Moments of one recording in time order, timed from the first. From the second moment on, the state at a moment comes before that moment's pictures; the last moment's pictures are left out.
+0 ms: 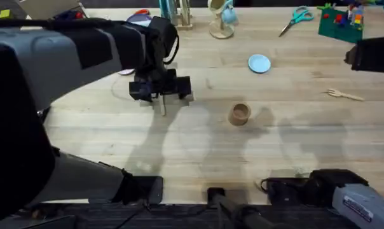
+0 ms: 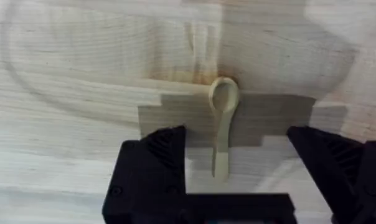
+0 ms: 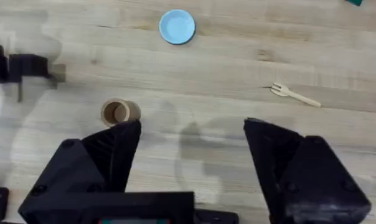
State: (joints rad) left arm -0.32 1.65 1.00 -0.79 -0.05 -0.48; right arm 0.00 0.96 1.54 -1.46 -0.04 -0.05
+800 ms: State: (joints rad) left arm -0.33 1.68 1.04 -0.81 -0.04 -0.49; right arm 0.00 0.96 1.54 -1.46 -0.04 -0.05
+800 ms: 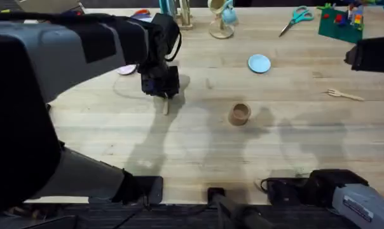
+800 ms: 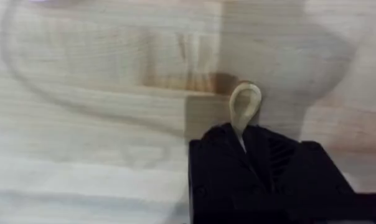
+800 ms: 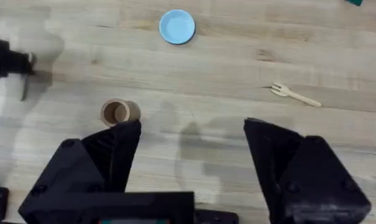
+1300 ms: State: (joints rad) left arm -0.33 1.55 1.18 -1.07 -0.08 -0.39; right arm 0.00 0.96 1.54 -1.46 -0.04 -0.05
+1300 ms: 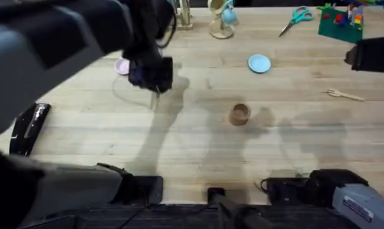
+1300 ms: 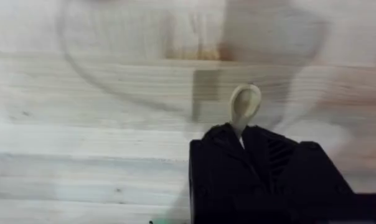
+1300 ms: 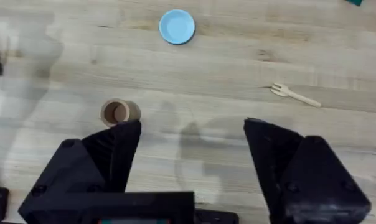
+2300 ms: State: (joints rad) left arm -0.06 1.44 1.49 -1.21 -0.15 -0.20; right arm 0.00 0.96 1.54 -1.46 -0.04 -0.05
